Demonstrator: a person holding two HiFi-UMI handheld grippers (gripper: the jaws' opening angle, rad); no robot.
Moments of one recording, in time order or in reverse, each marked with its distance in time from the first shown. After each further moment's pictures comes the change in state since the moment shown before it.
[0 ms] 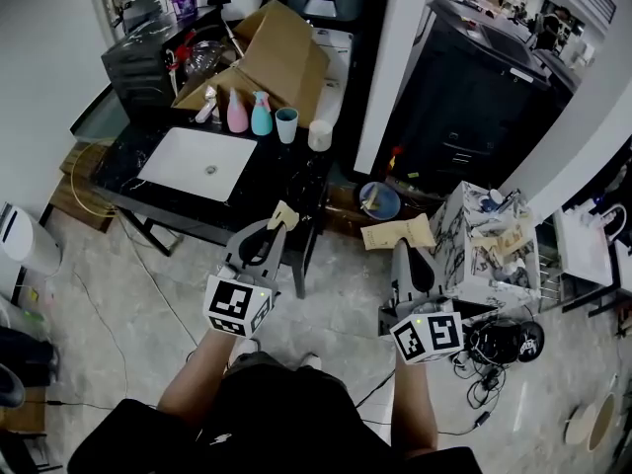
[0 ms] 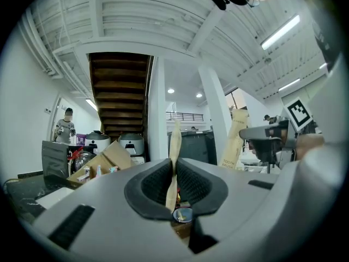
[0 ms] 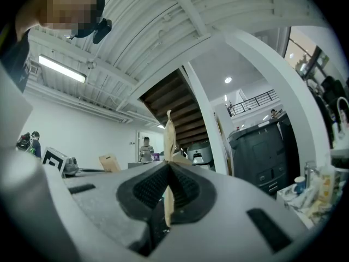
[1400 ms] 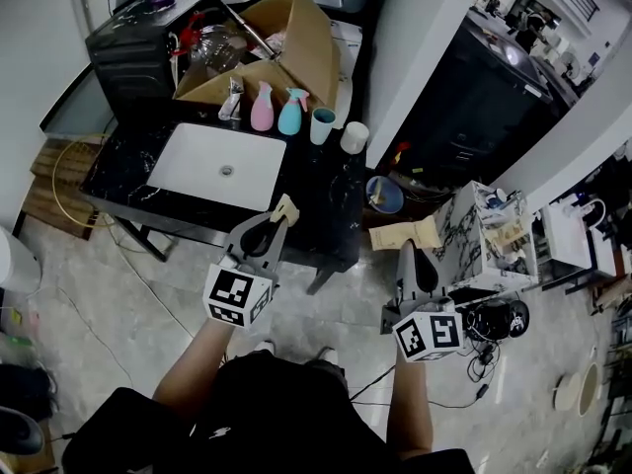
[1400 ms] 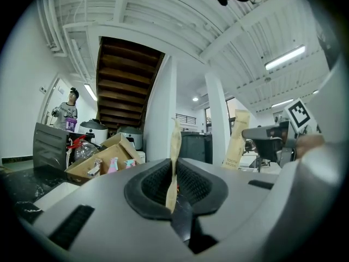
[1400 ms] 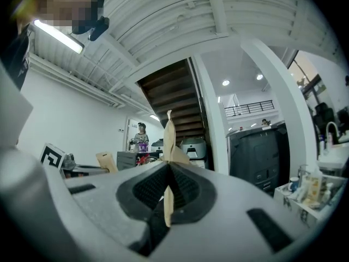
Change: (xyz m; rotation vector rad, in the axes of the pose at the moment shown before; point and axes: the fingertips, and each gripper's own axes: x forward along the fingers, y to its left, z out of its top) left arm -0.038 0.207 -0.036 -0.114 0.006 -0.139; right arm 0.110 0.159 -0.041 -0.105 0.084 -0.175
